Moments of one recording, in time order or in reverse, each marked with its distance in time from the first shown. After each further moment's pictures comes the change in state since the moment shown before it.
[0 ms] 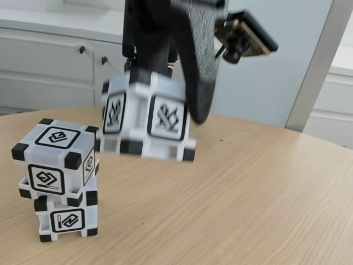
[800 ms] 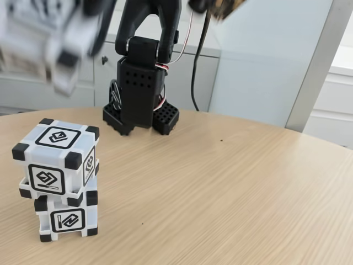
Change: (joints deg) arm 14.4 4.6 -10.4 0.3 6.0
